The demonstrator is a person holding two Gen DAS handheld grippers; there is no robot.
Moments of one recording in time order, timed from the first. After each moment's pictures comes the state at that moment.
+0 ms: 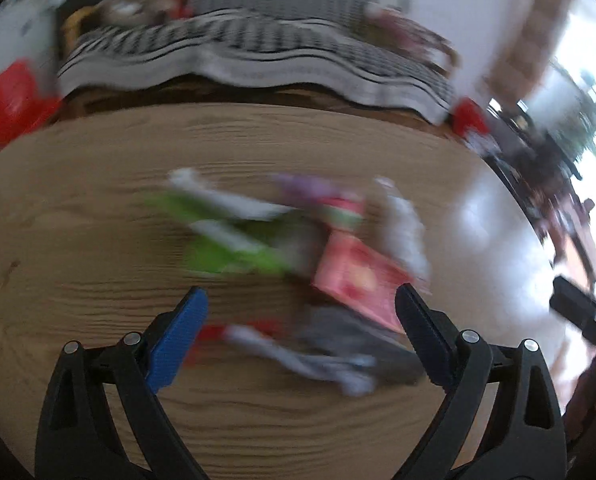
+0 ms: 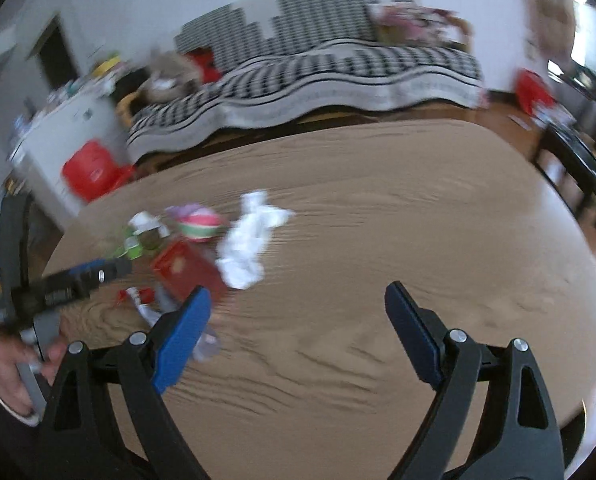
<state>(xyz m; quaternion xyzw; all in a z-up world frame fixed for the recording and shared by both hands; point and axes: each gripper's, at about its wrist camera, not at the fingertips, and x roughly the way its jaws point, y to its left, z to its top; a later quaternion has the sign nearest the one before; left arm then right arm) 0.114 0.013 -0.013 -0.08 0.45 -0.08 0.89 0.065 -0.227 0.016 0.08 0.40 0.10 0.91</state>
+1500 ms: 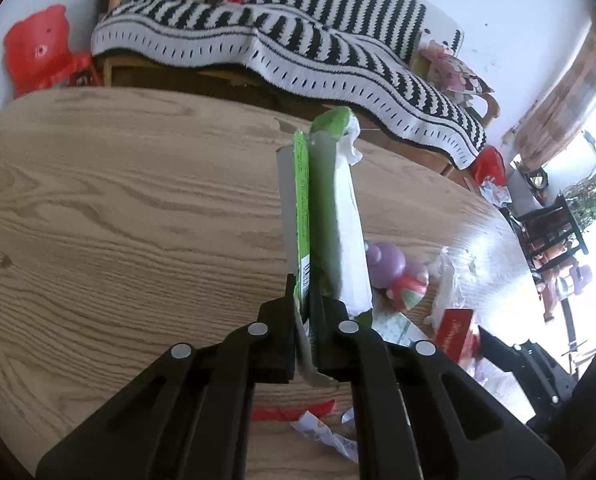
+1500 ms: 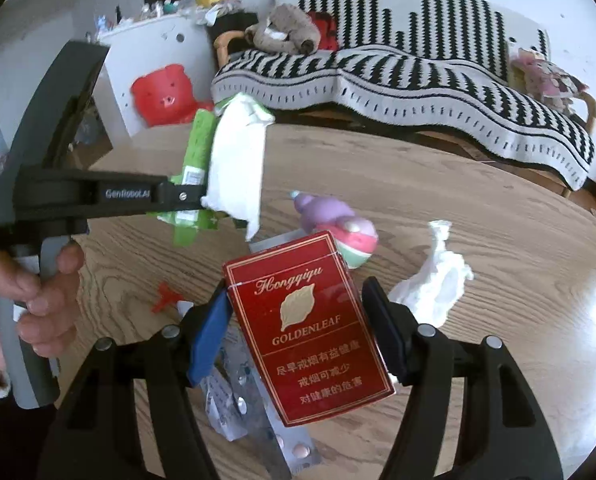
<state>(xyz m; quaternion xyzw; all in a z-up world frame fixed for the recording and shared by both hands) 0.165 0.061 -0.024 -0.16 0.44 -0.05 0.88 0.137 -0.083 -0.015 -0.04 0.39 0.23 0.89</state>
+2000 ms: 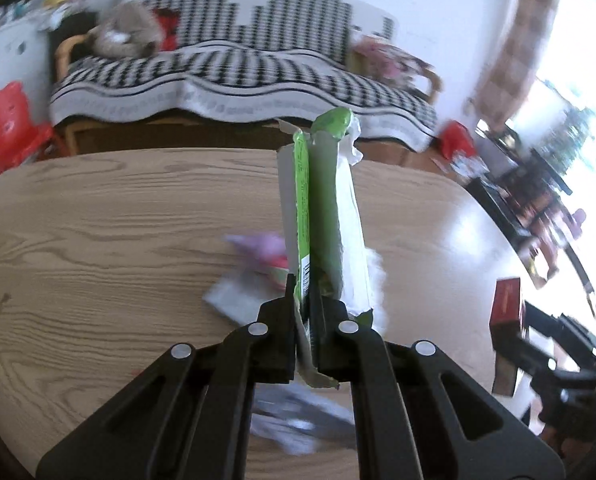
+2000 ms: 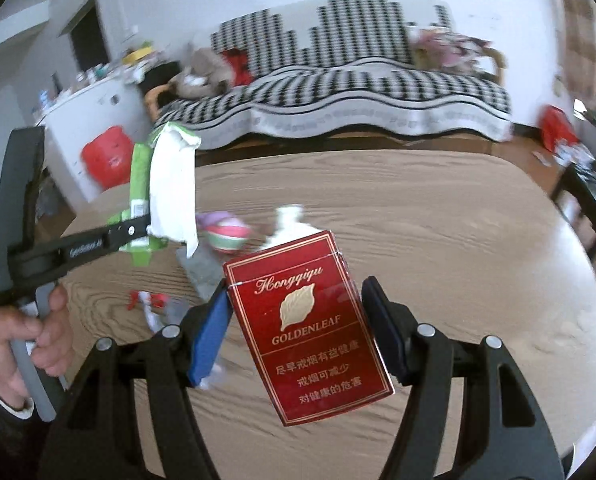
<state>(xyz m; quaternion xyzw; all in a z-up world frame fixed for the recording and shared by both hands) 0.119 -0.051 0.020 -0.06 0.40 -0.12 0.91 0.060 -0.228 0.032 0.05 0.37 0.11 0.92</state>
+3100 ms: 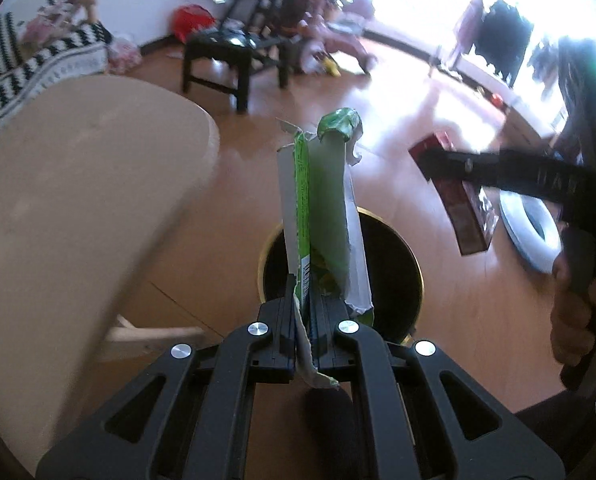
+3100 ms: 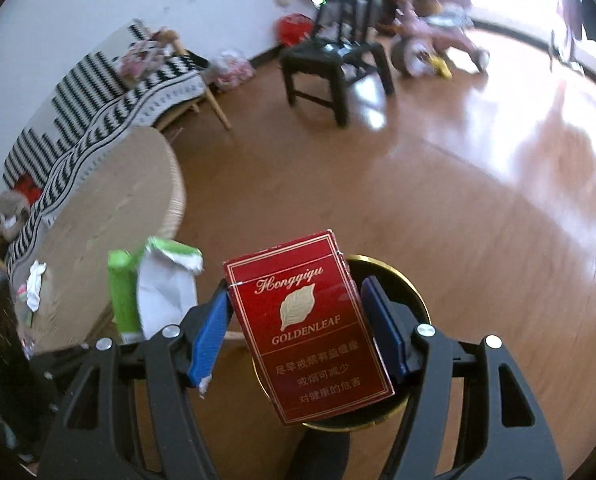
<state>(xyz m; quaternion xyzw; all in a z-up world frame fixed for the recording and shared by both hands) -0.100 -0.467 -0.097 0.19 0.45 -0.47 0.74 -0.257 -0.630 -0.074 0.29 0.39 -0.22 0.84</state>
